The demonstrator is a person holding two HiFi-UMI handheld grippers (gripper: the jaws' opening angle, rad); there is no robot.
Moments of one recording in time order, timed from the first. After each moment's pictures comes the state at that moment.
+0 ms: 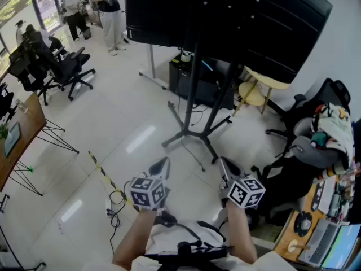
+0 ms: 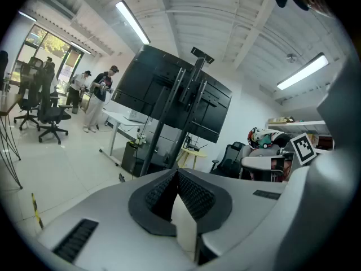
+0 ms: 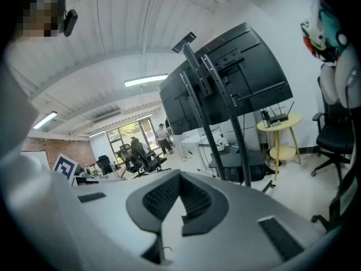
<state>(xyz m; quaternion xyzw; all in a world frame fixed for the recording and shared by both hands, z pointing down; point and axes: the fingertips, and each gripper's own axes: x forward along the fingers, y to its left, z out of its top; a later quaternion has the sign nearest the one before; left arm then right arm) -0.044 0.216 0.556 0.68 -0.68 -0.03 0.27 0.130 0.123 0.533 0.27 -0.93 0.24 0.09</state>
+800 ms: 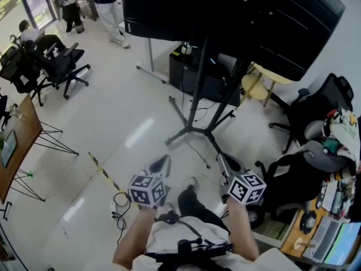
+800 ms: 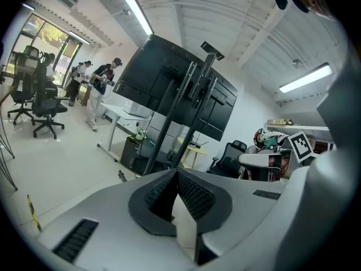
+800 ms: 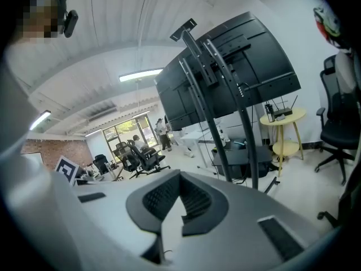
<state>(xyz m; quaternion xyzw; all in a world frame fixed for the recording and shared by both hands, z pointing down) -0.129 0.171 0.585 0.69 -0.67 -0.03 0.29 0.036 0.079 0.554 0.27 -0.93 0.25 0.10</state>
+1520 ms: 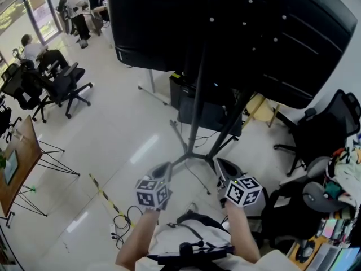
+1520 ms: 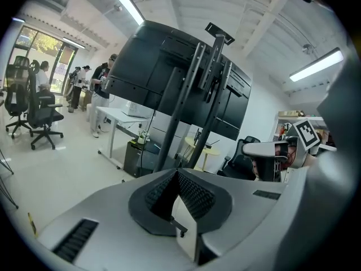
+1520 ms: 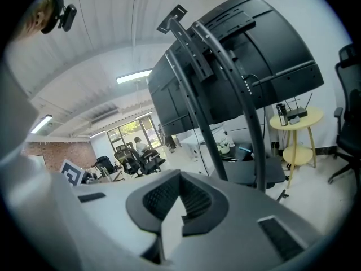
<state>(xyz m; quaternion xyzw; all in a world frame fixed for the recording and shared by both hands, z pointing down) -0.171 -0.003 0.595 0.67 -0.69 0.00 0.28 -0.017 -0.093 0.553 0.24 -0.94 0.24 0.10</state>
